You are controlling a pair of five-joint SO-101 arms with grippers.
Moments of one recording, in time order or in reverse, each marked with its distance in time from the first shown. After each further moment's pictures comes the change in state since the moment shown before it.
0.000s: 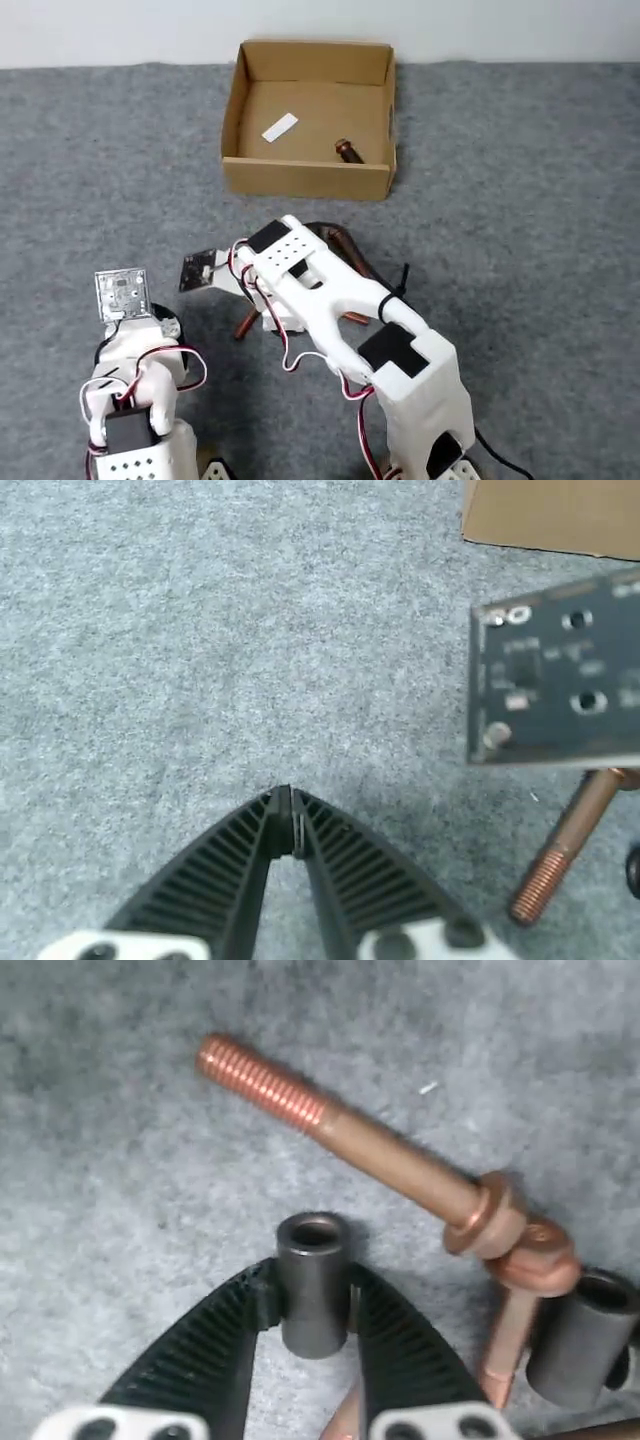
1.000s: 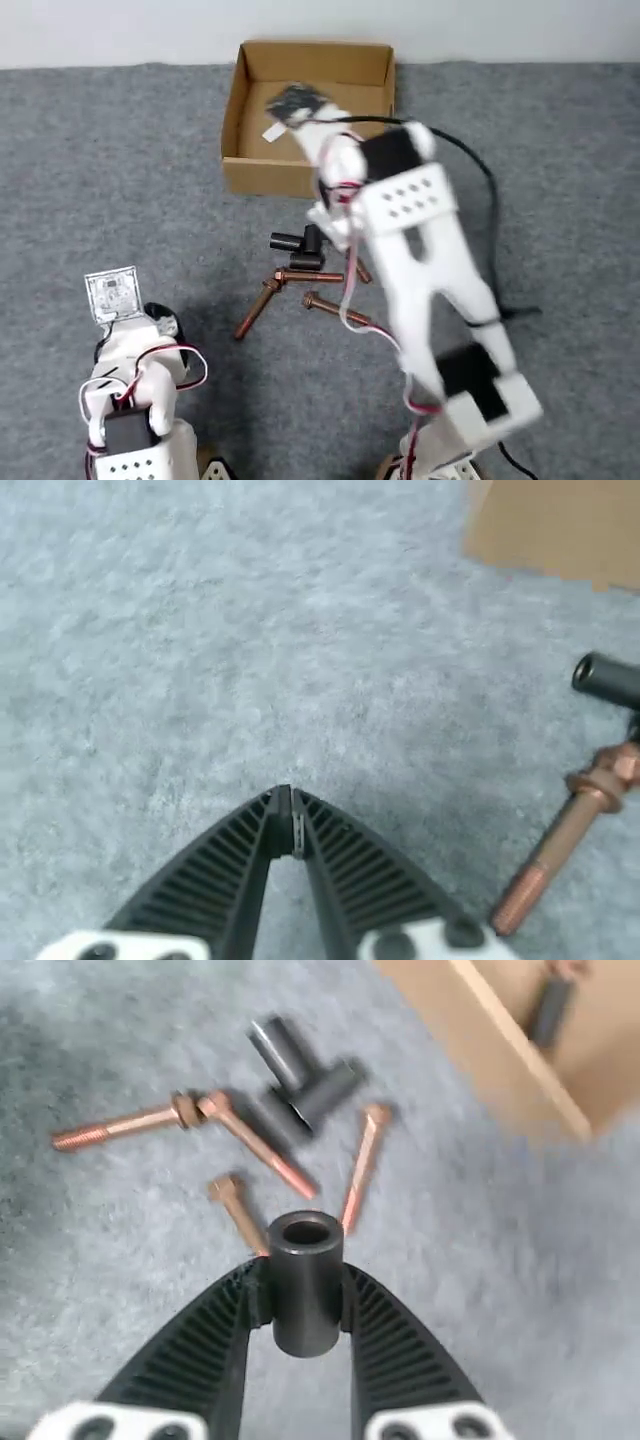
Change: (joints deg) left arm 0.7 0.0 -2.0 0.7 4.9; right arm 19.9 -24.2 -20.7 25.5 -26.9
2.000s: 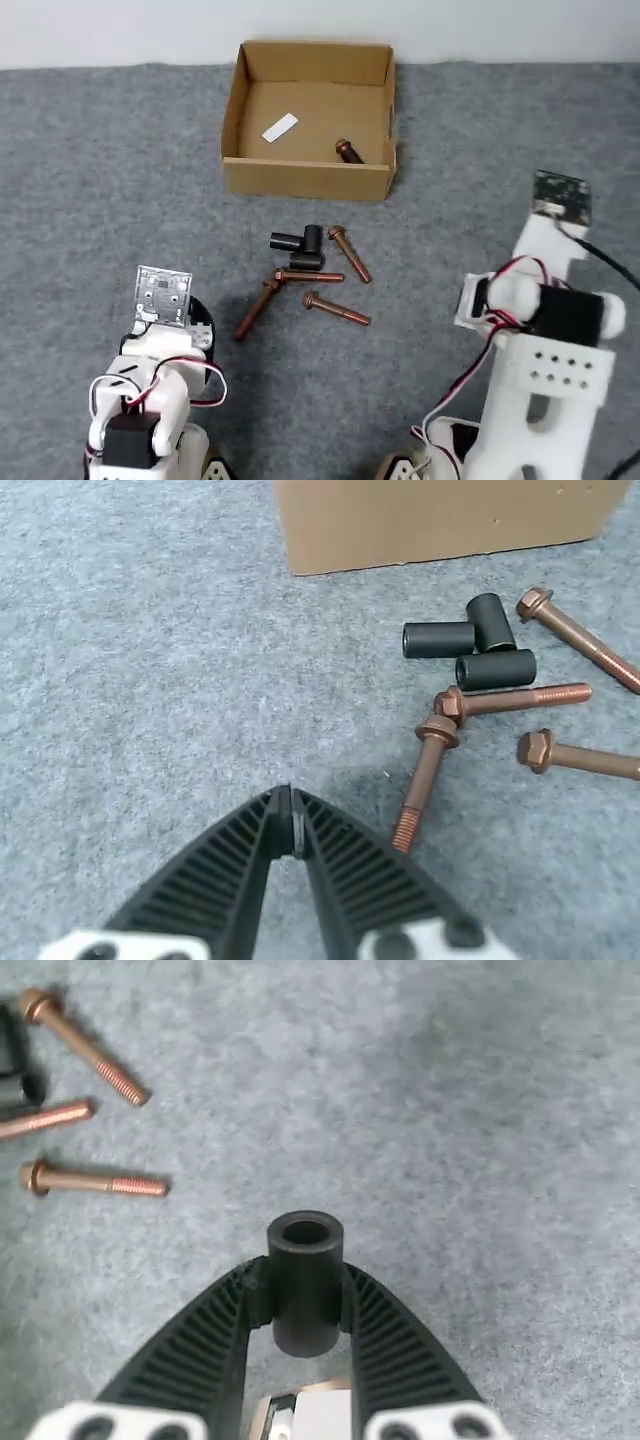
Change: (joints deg) left arm 14.9 0.0 -9.8 9.4 -7.0; right arm 33.8 -47.8 44.6 0.1 -24.2
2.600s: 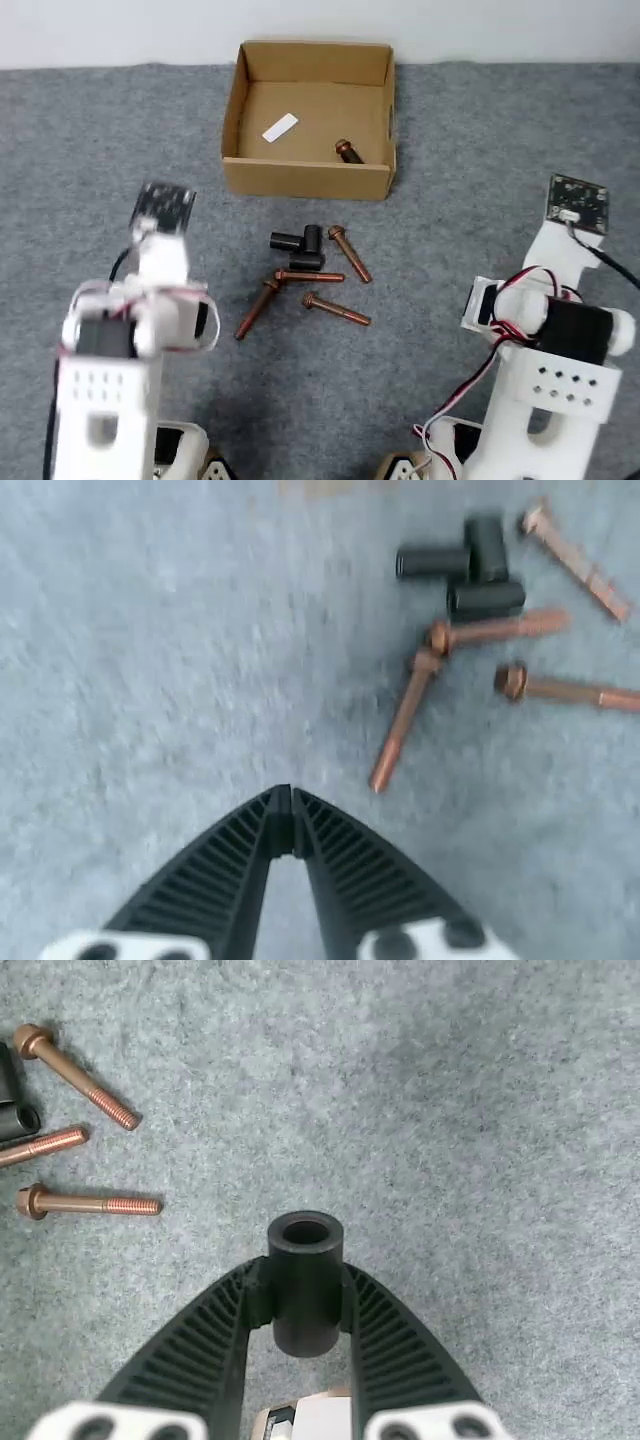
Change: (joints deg) left arm 0.0 56.6 -43.9 14.7 -0.2; right arm 1.4 -2.0 0.0 0.0 0.1
